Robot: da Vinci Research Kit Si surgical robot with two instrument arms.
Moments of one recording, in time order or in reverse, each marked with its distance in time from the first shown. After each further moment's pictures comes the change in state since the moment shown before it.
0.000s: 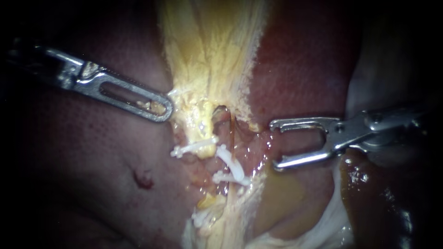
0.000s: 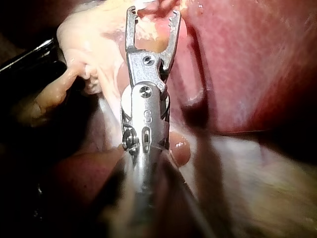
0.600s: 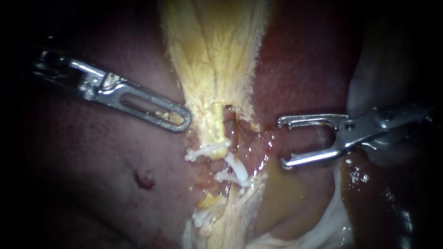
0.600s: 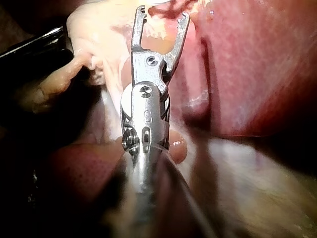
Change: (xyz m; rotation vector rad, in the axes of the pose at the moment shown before) right arm 0.001 0.000 -0.001 -0.003 0.000 -0.023; left arm 0.000 0.001 0.006 0.012 0.017 0.009
